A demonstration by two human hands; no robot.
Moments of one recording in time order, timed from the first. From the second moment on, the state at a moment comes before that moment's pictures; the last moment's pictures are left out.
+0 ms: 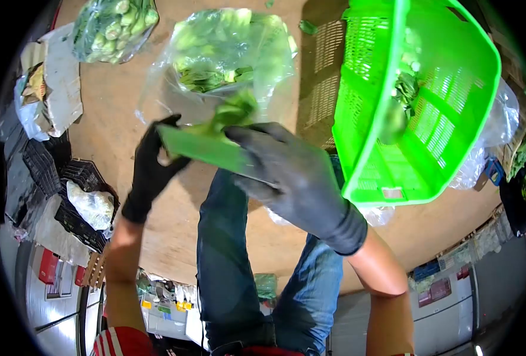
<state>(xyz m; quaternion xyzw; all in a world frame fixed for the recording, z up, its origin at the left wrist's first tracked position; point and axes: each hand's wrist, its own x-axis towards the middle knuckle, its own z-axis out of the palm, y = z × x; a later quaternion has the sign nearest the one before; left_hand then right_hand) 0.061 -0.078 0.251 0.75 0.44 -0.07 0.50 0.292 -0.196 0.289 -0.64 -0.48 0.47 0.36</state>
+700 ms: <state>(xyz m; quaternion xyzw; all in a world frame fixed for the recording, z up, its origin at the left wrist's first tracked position) 0.345 -0.315 0.376 0.55 0.22 -0.09 0.80 0.515 -0.471 0.385 -0.87 -0.29 0.29 0.26</state>
